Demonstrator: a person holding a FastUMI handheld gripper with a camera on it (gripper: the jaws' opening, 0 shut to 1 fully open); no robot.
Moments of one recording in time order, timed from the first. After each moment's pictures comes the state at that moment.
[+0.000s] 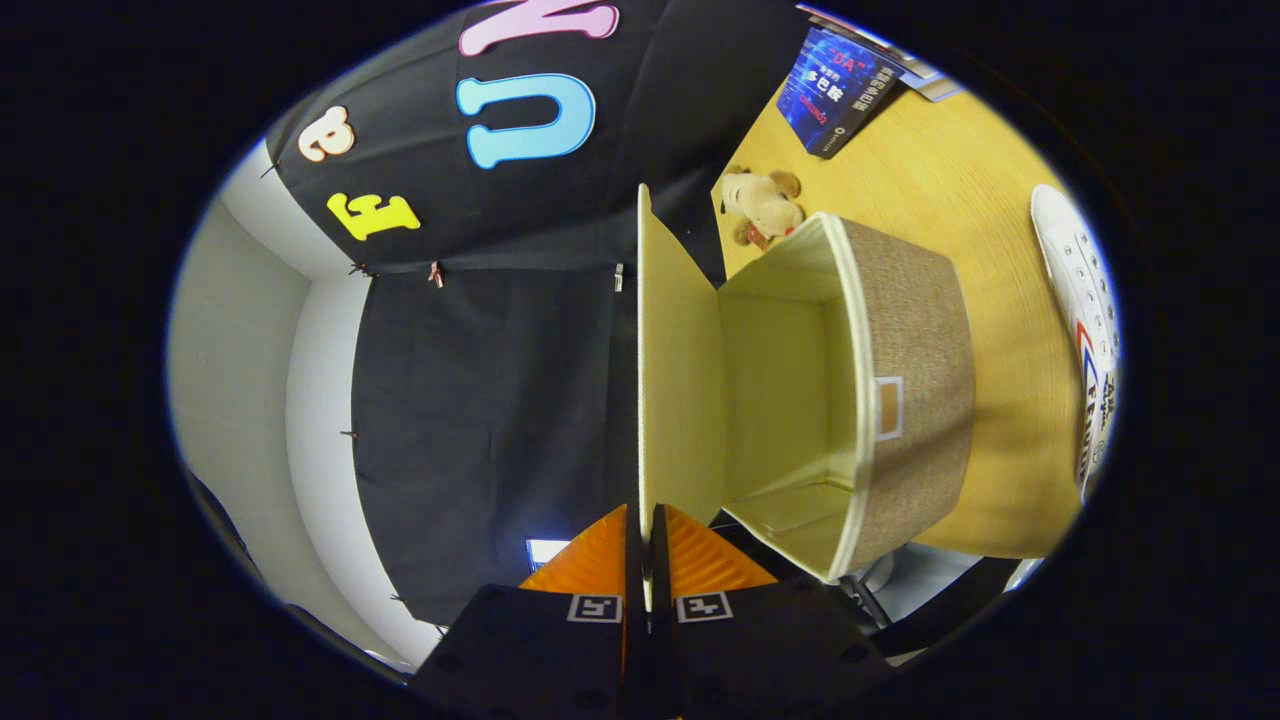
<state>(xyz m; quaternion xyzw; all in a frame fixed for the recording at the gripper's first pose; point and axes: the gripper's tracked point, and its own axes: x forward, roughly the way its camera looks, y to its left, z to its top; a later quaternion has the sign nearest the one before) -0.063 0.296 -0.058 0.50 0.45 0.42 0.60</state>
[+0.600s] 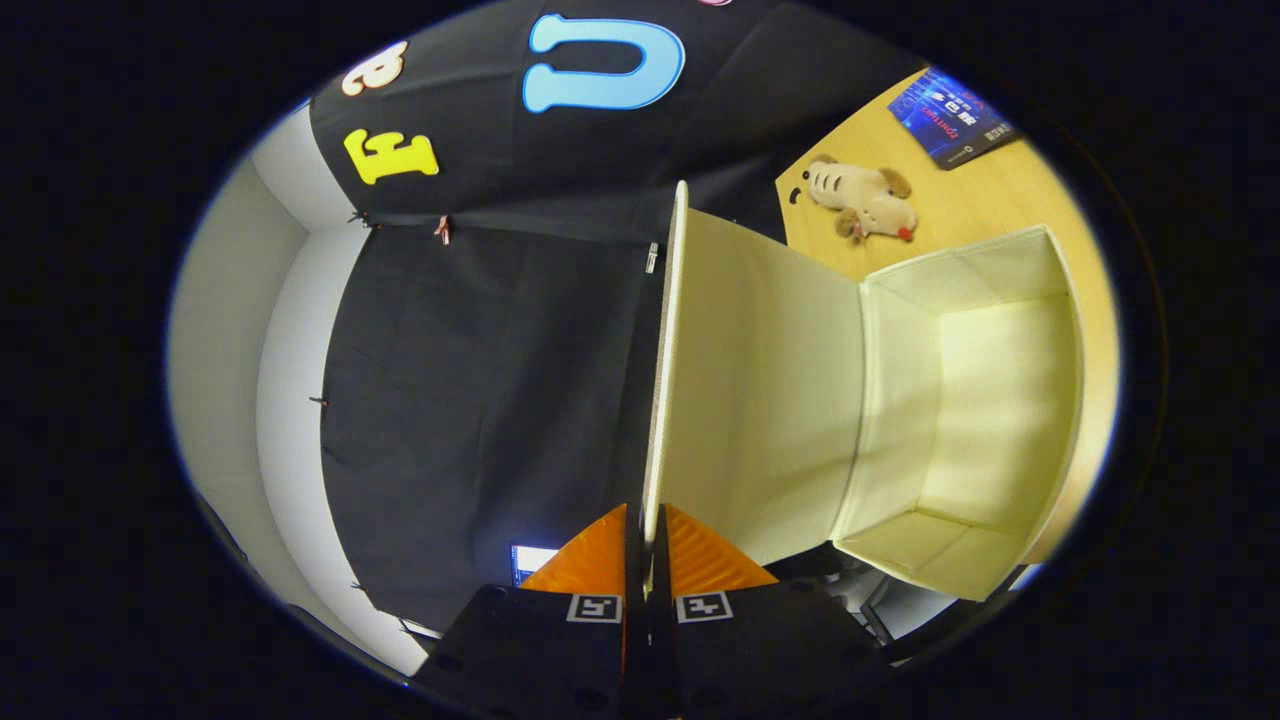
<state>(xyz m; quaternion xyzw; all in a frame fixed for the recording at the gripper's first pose) -0.068 0.446 0.011 0.45 0.44 0.45 0.64</state>
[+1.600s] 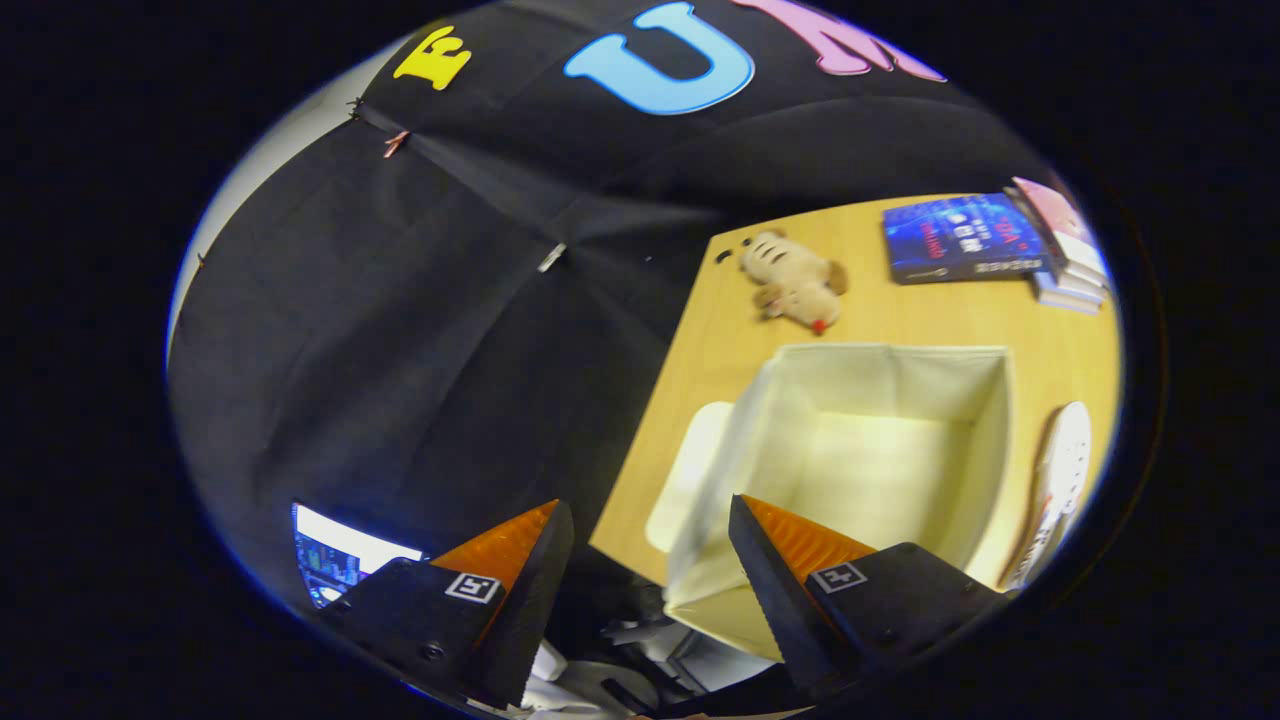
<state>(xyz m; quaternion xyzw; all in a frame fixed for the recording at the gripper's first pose) -0.018 0.420 -0.093 0.21 0.39 0.30 0.84</state>
